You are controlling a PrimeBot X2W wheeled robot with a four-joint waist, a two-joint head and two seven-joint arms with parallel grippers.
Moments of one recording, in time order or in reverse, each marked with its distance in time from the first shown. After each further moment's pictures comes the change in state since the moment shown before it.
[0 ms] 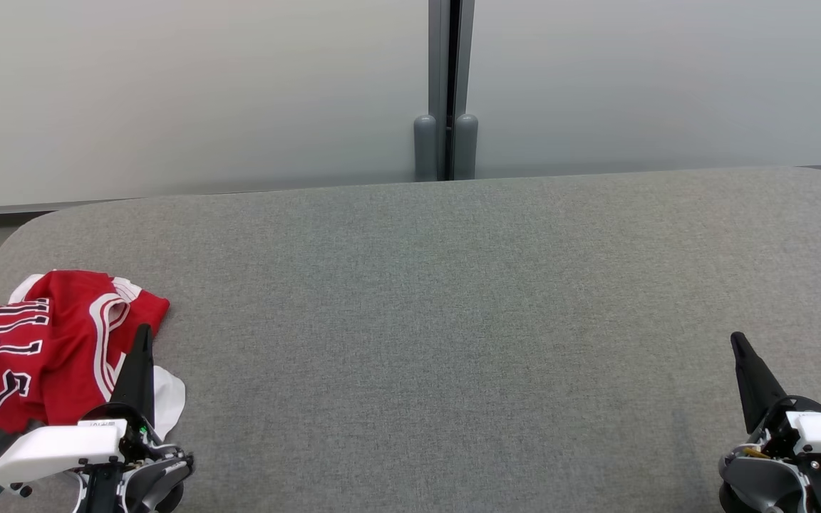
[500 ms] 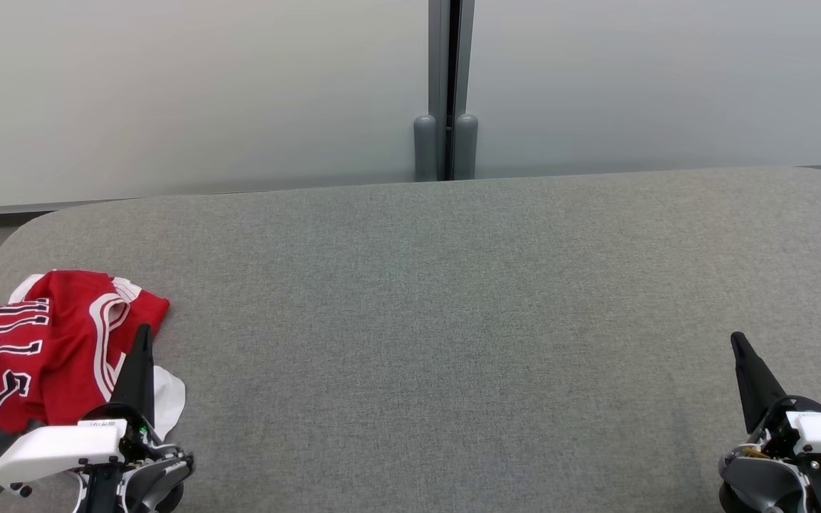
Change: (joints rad) left arm 0.000 0.000 0.000 0.000 0.000 0.000 0.000; right arm 0.000 0.000 0.000 0.000 0.000 0.000 0.000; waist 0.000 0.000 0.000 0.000
